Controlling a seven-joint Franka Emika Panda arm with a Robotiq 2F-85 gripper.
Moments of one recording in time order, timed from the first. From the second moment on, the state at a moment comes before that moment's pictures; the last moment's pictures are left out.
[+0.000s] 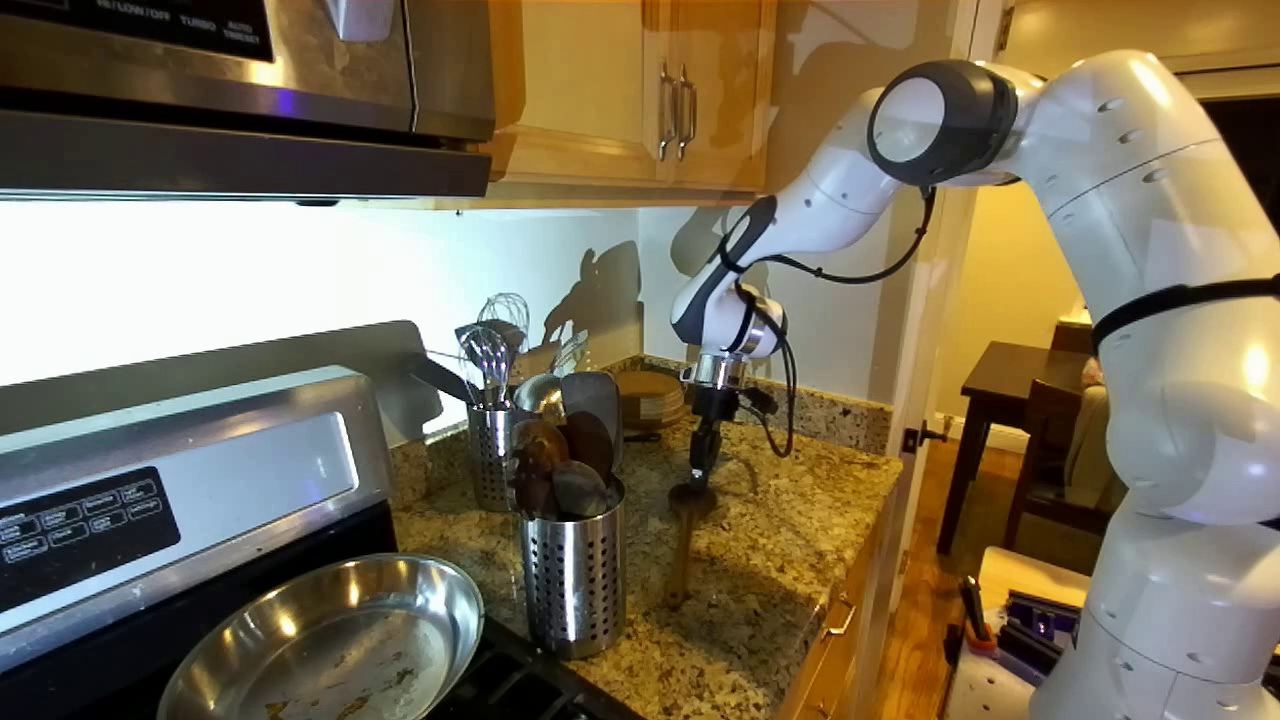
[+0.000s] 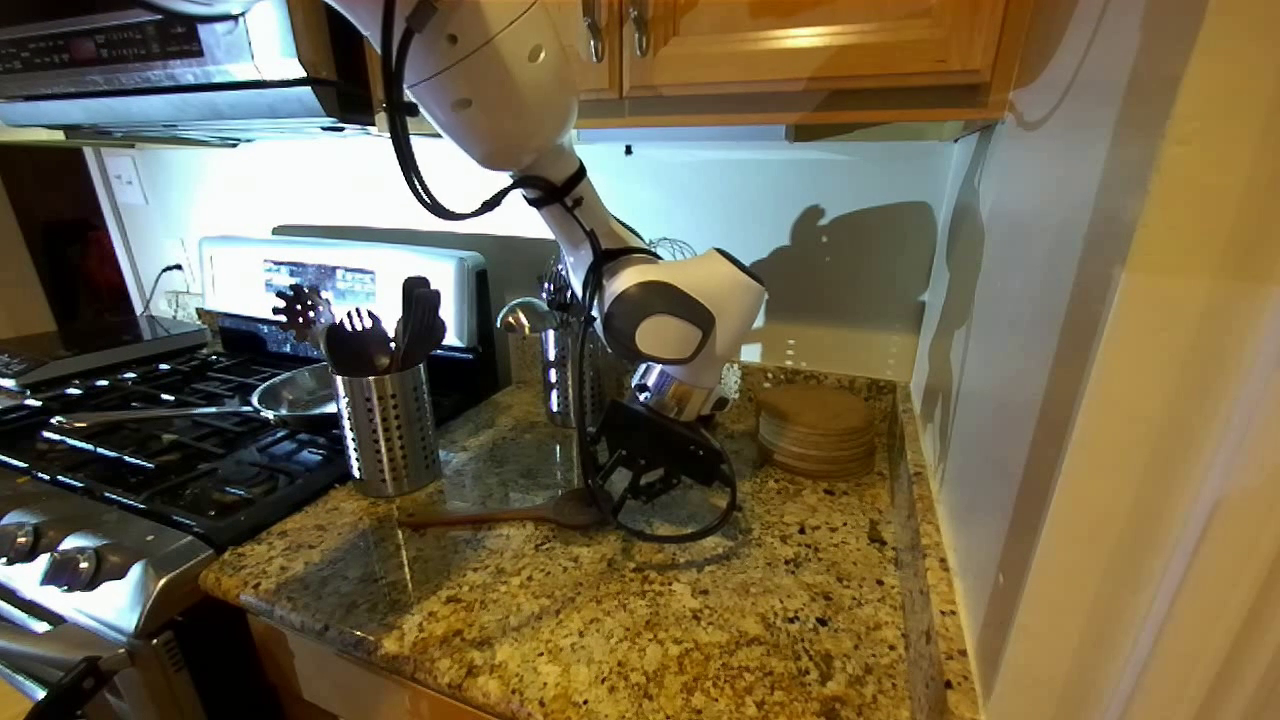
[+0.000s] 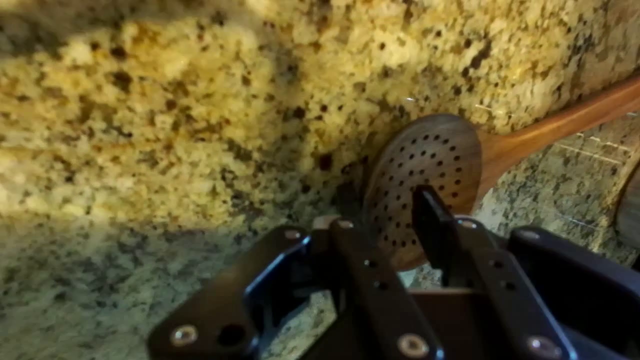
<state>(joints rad) -0.40 0.59 -0.01 -1.90 0.47 2.20 -1.01</state>
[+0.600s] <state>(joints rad) -0.44 0.59 -0.01 -1.90 0.49 2.18 -1.01</state>
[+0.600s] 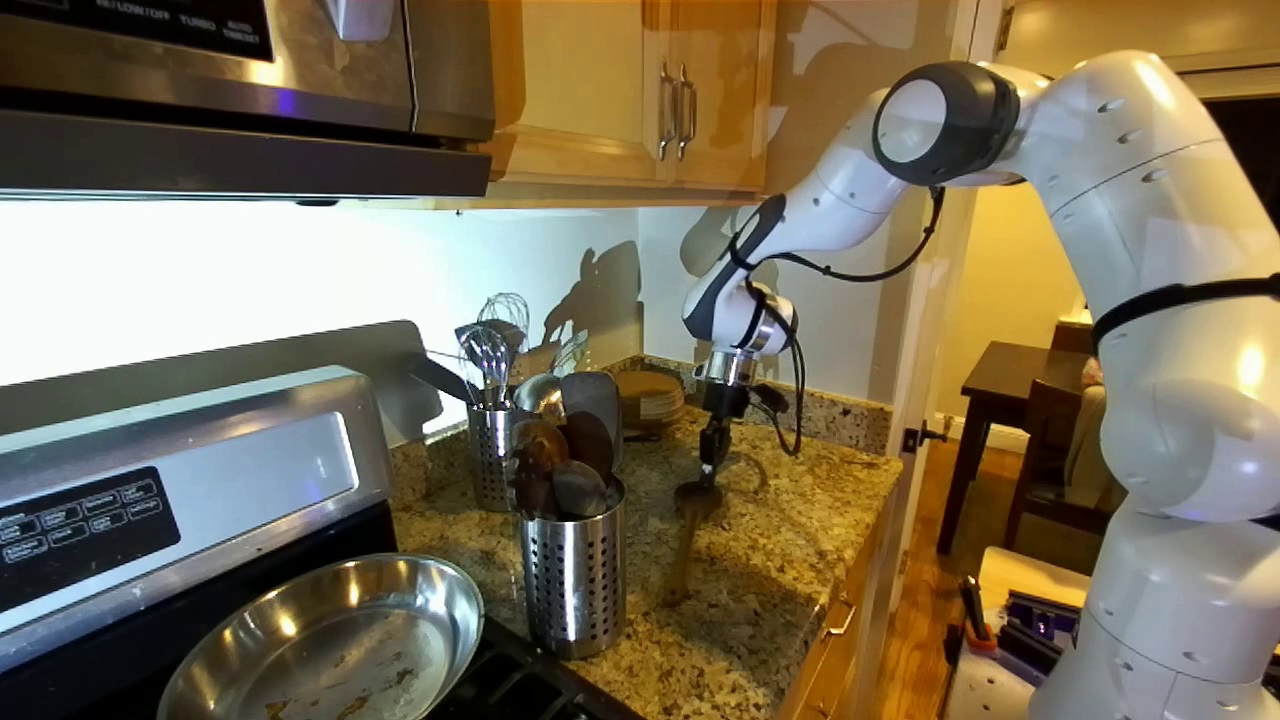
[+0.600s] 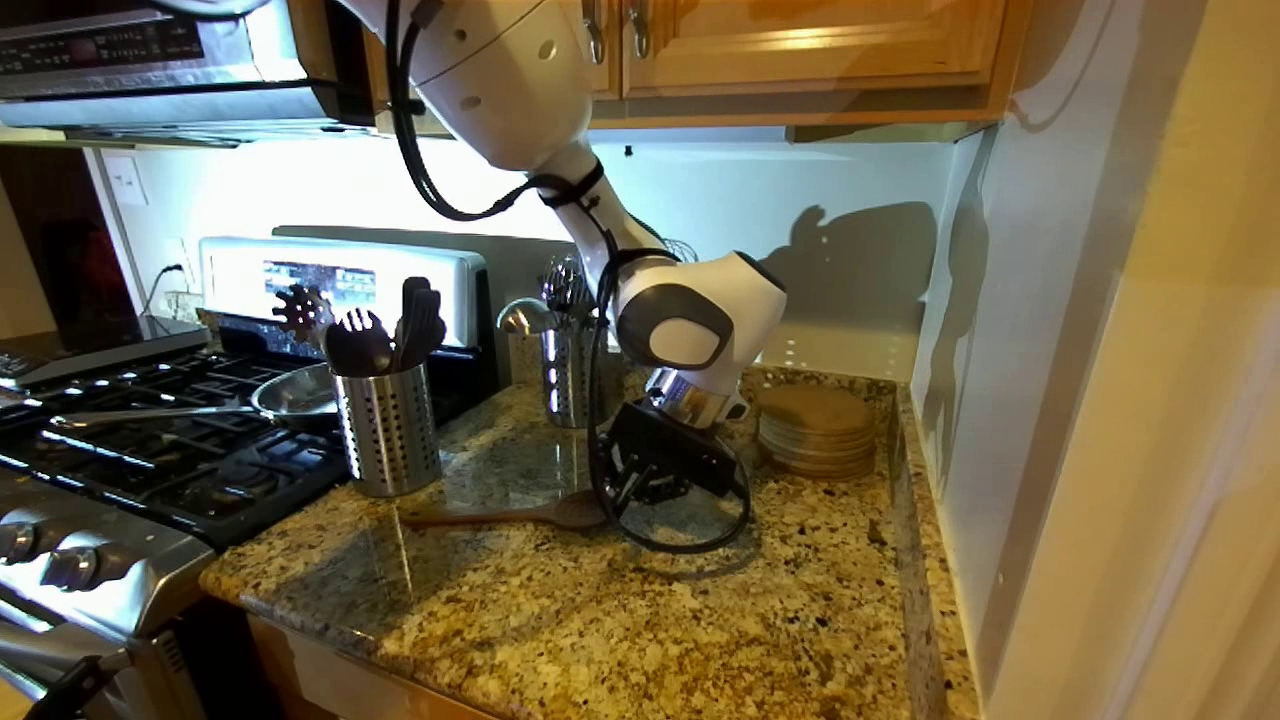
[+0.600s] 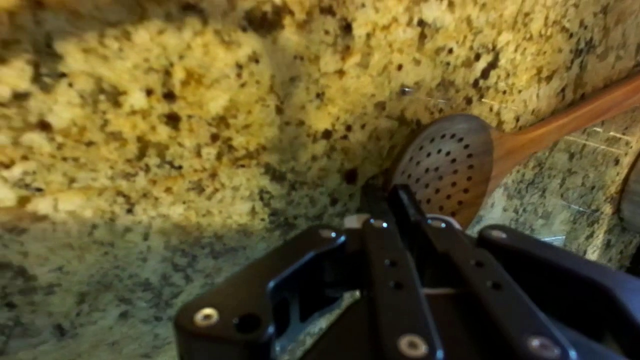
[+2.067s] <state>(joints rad) -0.46 0.58 -0.09 -1.92 0.48 2.18 -1.00</state>
